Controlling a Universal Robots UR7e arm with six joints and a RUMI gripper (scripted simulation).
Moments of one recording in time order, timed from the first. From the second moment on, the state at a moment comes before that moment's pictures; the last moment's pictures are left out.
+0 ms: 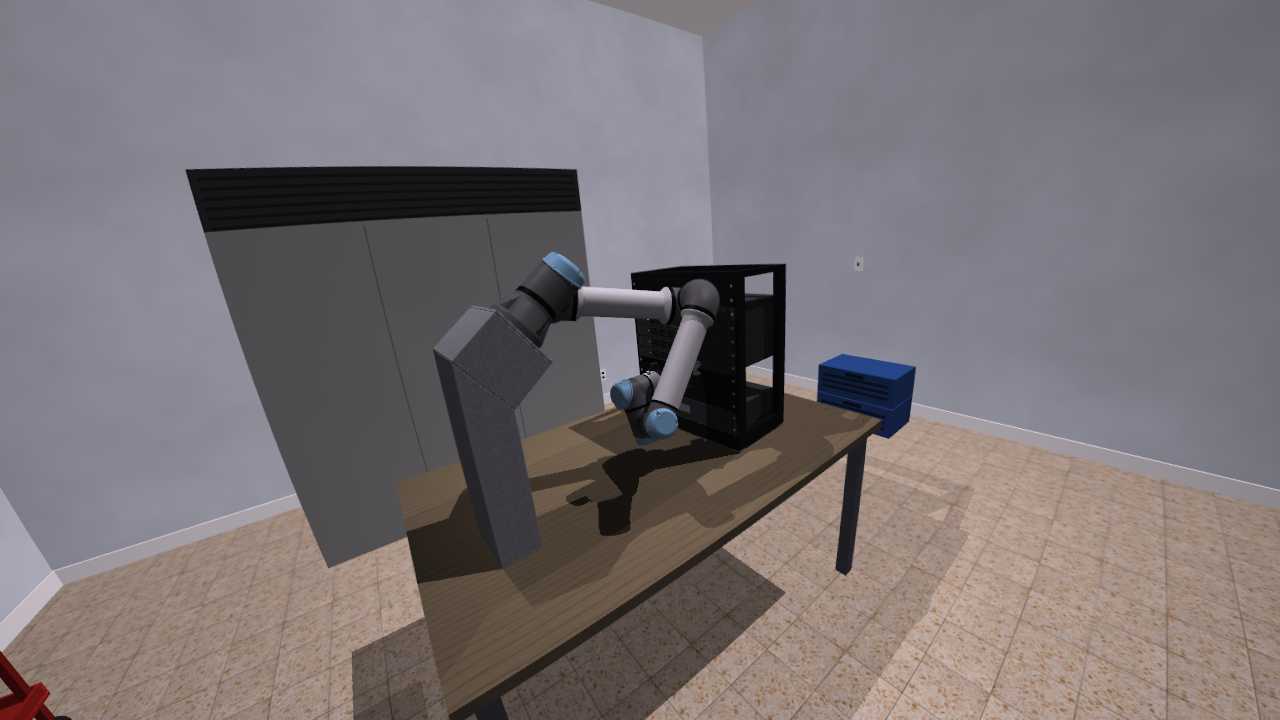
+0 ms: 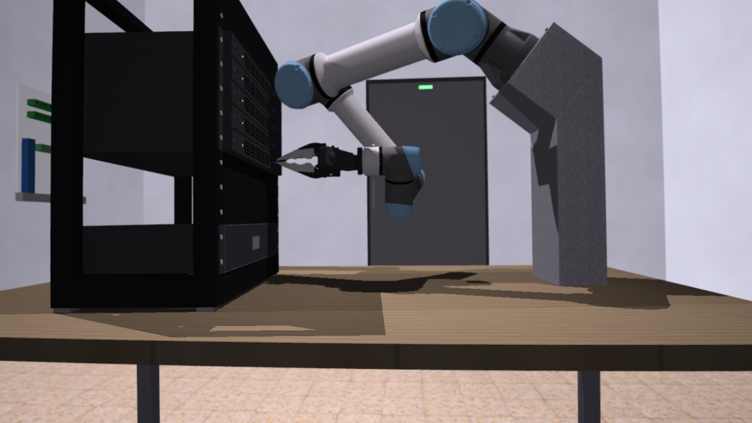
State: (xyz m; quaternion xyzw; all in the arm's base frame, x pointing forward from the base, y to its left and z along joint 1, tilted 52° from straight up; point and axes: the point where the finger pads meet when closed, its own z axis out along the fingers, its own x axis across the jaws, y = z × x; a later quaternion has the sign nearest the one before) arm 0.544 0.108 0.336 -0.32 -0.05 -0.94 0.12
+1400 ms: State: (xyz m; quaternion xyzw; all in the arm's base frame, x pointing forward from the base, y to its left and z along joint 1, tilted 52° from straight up) arm 0.510 0.098 0.290 -0.32 -0.05 -0.94 0.12
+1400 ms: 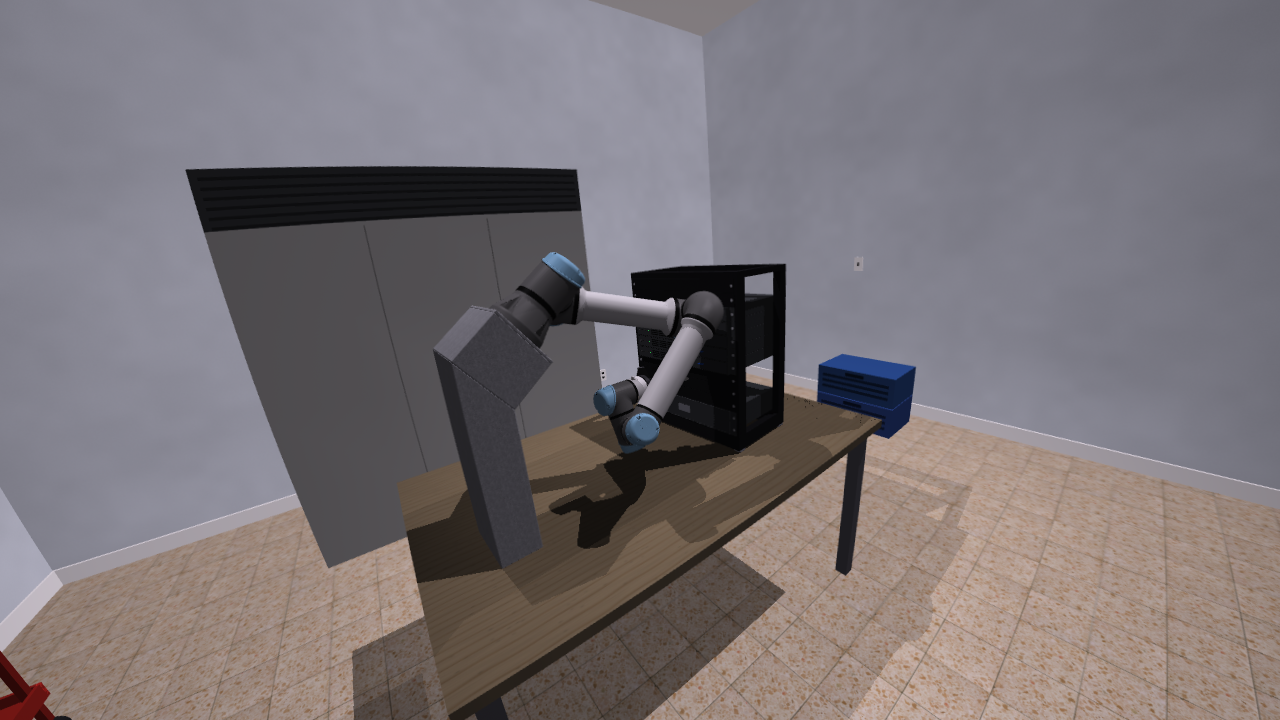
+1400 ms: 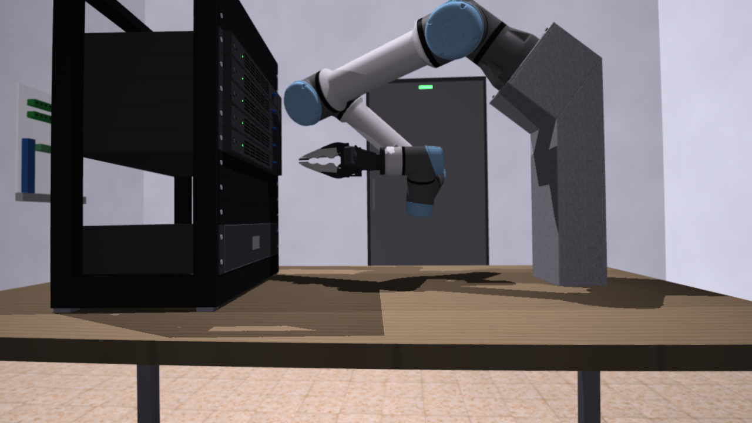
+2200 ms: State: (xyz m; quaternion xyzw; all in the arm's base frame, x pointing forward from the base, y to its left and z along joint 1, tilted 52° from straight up) arm 0.460 0.085 0.289 -0.32 -0.05 -0.94 0.12
